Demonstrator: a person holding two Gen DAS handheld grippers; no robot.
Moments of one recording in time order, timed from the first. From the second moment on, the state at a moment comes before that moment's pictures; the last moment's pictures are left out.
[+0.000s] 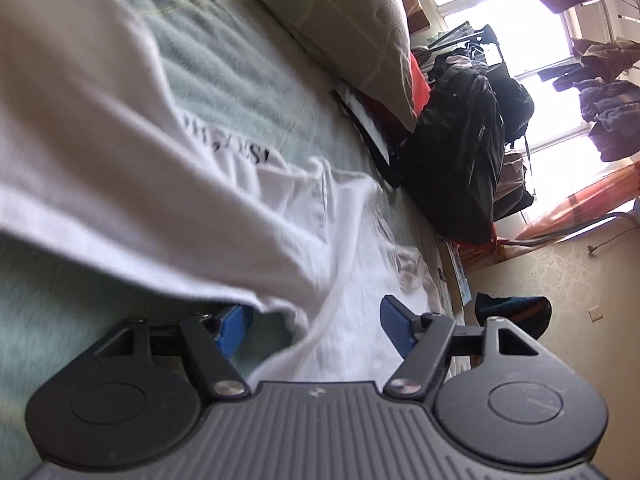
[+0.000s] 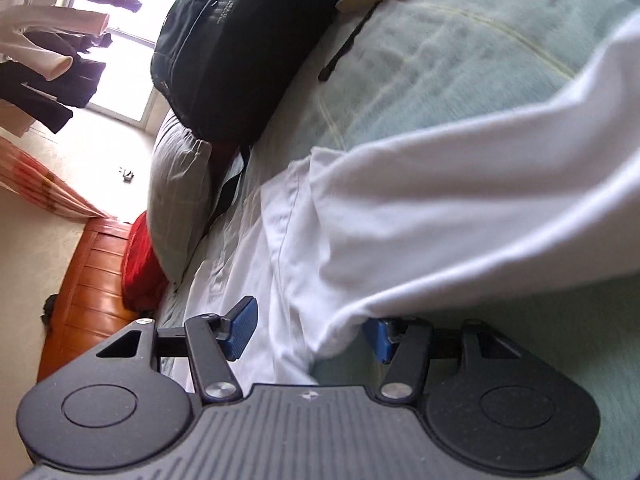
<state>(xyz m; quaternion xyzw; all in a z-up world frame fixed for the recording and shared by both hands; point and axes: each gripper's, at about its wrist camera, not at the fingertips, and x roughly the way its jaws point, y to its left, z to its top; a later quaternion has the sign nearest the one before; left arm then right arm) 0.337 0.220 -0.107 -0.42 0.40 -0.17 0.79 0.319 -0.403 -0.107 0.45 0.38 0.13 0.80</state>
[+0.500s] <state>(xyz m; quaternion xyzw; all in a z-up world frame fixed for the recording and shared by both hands) 0.349 0.220 -0.053 -0.28 0.33 -0.07 0.90 0.340 -0.397 -0.064 0.30 0.34 0.05 0.89</state>
